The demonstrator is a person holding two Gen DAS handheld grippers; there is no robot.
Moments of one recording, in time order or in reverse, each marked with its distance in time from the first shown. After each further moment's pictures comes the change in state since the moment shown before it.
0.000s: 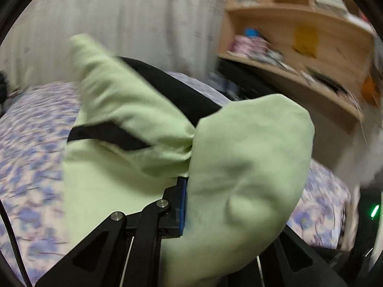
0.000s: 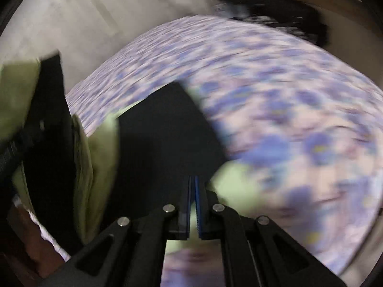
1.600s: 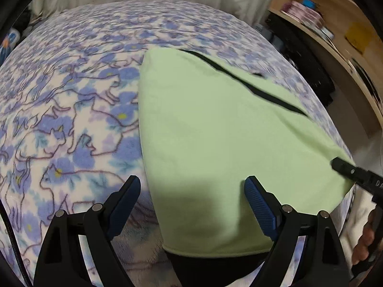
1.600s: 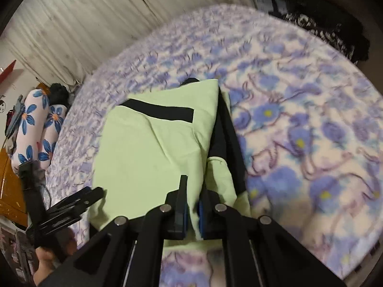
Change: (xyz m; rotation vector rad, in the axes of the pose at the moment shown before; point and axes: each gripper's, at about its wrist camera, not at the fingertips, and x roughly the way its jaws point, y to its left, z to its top) left arm -0.020 0.110 -0.067 -0.246 0.386 0.086; right arm -0.009 0.007 0.027 -0.215 0.132 0.205
